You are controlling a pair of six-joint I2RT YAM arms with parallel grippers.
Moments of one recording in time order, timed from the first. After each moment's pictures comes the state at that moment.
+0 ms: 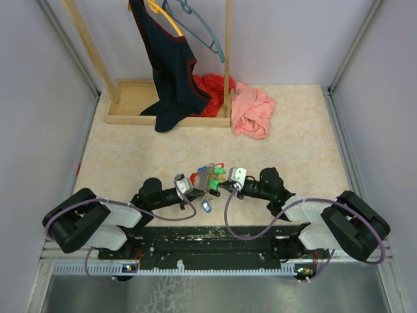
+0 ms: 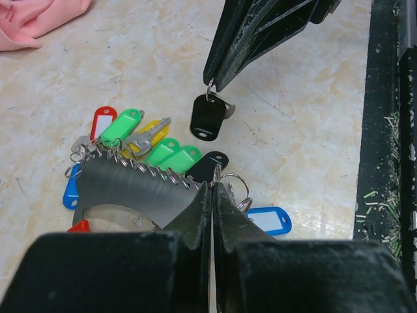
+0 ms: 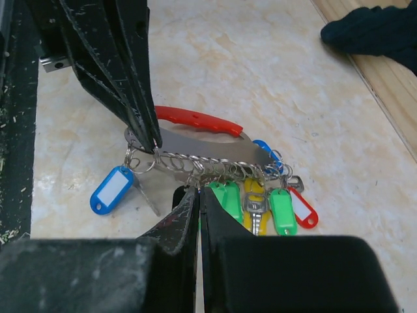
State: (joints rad) left arm -0.75 1.35 0.12 1.06 0.47 0.16; right arm 0.69 1.24 0.24 0.80 -0.55 -0.32
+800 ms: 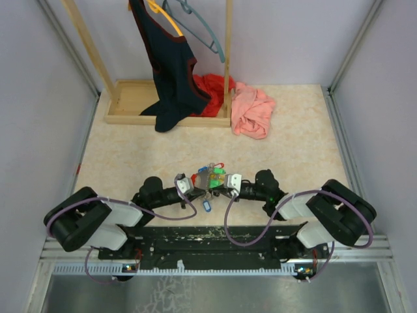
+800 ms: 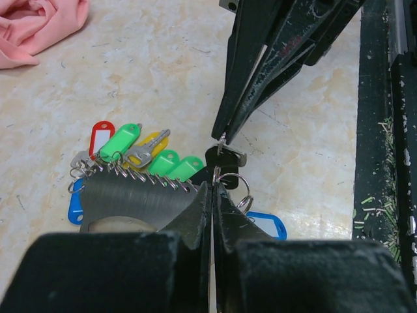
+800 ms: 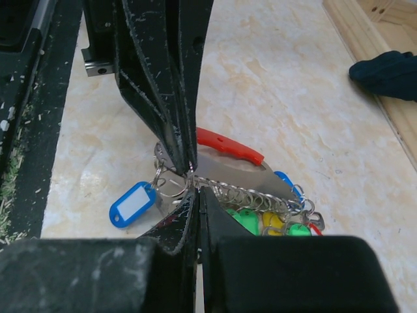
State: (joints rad) left arm -0.75 1.38 0.14 1.09 0.50 0.17; right arm 0.74 1.40 0.24 1.01 -0.66 -0.38
